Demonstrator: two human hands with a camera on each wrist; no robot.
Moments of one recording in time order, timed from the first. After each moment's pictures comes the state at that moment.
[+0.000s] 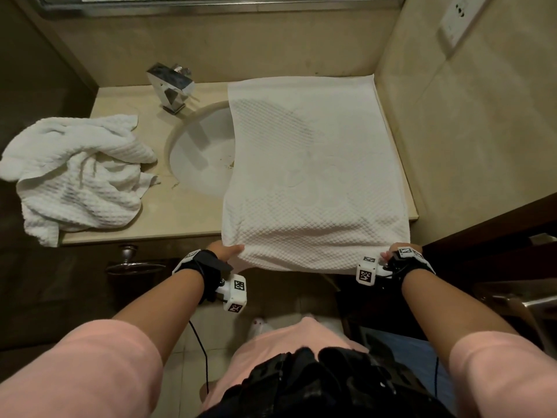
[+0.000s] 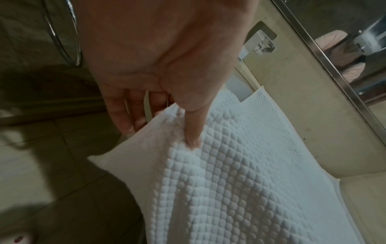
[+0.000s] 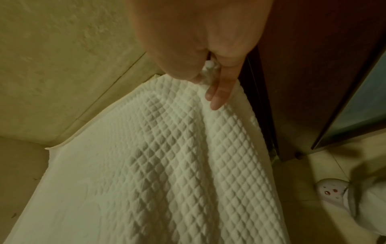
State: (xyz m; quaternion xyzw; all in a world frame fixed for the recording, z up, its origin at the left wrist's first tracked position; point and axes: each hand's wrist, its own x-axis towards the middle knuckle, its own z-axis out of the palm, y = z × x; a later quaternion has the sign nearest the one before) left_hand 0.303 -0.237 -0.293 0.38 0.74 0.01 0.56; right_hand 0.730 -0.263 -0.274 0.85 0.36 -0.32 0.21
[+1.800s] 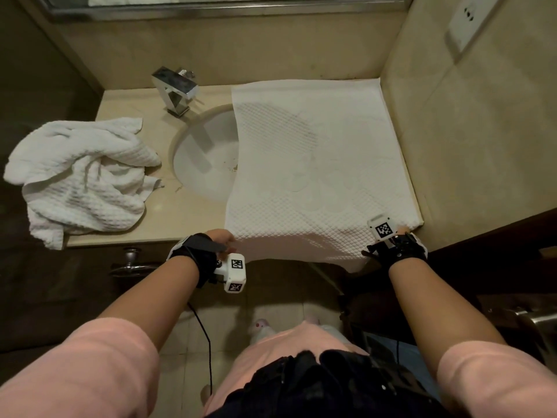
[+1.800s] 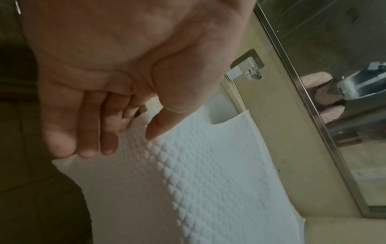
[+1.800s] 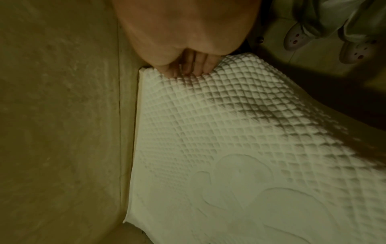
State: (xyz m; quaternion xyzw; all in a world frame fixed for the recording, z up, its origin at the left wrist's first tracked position) left_hand 0.306 -0.204 -0.250 0.24 0.74 0.06 0.62; right_hand 0.657 -0.263 -0.155 0.76 0.53 -0.24 0.30
